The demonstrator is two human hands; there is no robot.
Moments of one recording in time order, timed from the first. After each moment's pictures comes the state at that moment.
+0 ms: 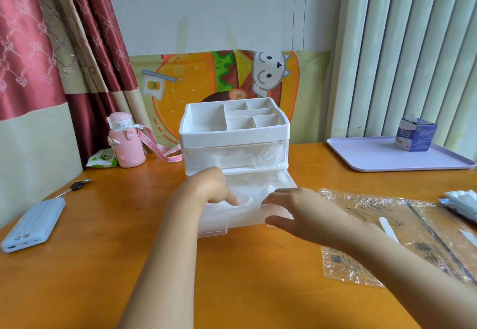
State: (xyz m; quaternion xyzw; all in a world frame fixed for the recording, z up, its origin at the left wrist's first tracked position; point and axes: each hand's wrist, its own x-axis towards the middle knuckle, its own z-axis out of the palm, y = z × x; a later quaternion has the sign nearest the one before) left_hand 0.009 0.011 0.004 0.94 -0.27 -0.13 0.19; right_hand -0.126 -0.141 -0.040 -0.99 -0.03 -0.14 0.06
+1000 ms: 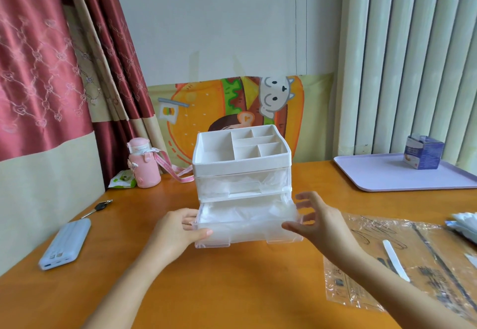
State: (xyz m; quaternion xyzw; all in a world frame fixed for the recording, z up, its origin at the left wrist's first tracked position) left_hand 0.014 0.092 -0.032 0.88 -0.26 -0.01 0.39; right_hand -0.128 -0.165 -0.052 -0.88 0.14 -0.29 0.36
